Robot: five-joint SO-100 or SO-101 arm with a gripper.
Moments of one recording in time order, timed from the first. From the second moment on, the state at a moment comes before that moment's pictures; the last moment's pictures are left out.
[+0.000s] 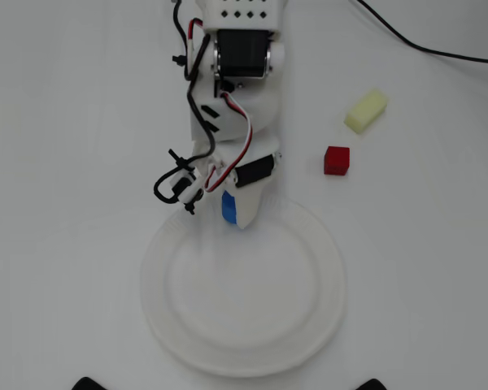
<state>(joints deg) -6.7 77.8 97.2 49.3 -22.9</state>
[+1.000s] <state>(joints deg) 2.0 147.0 127.0 62.0 -20.8</state>
